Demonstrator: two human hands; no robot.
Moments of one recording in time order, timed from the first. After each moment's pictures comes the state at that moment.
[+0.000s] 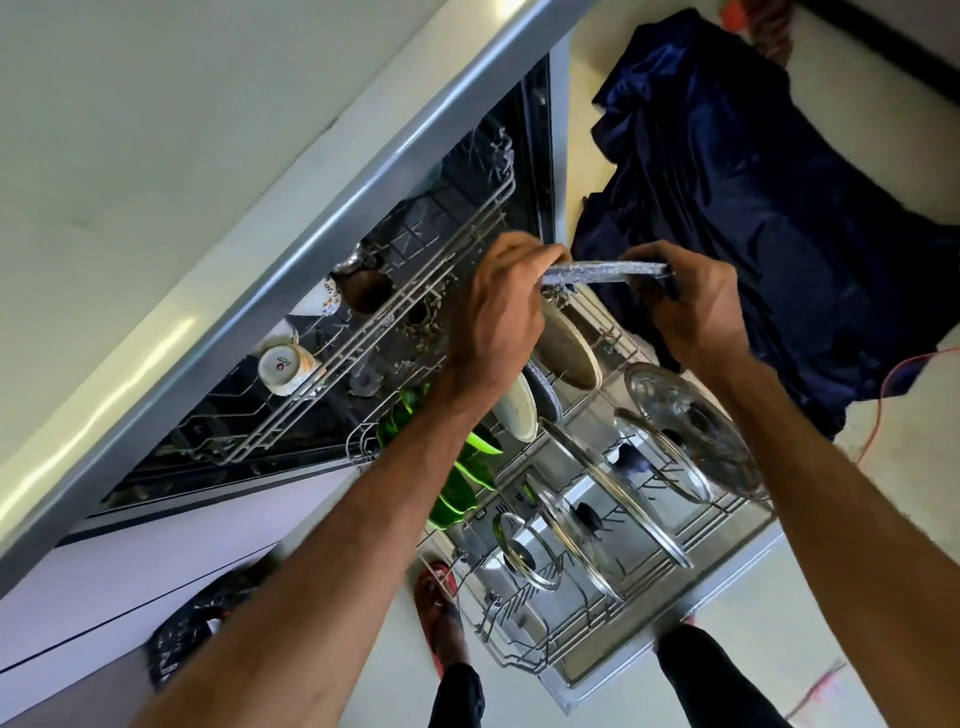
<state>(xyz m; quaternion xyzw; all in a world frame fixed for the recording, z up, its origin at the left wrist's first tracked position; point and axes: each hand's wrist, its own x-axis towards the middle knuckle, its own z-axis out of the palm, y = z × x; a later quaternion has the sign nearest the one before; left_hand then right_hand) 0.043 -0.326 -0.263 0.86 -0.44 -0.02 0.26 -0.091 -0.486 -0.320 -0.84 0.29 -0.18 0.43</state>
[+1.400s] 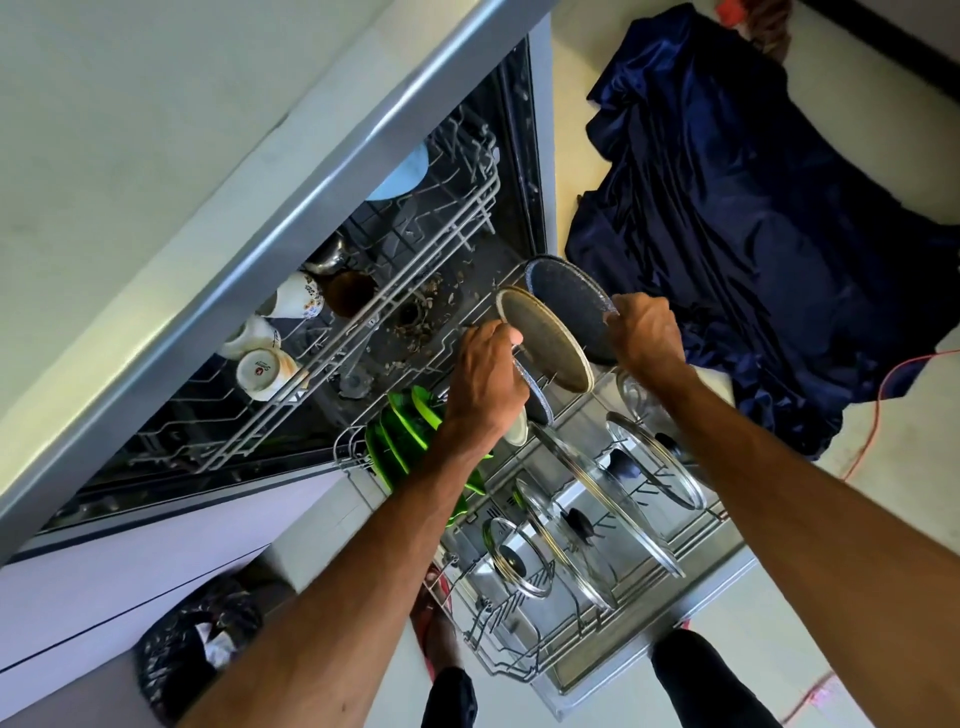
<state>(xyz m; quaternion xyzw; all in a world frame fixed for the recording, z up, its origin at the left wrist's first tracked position) 0.014 -0.290 -0.341 0.90 -0.33 -0.20 0.19 -0.076 -0.480 -0.434 -0.88 0.39 0.06 0.29</state>
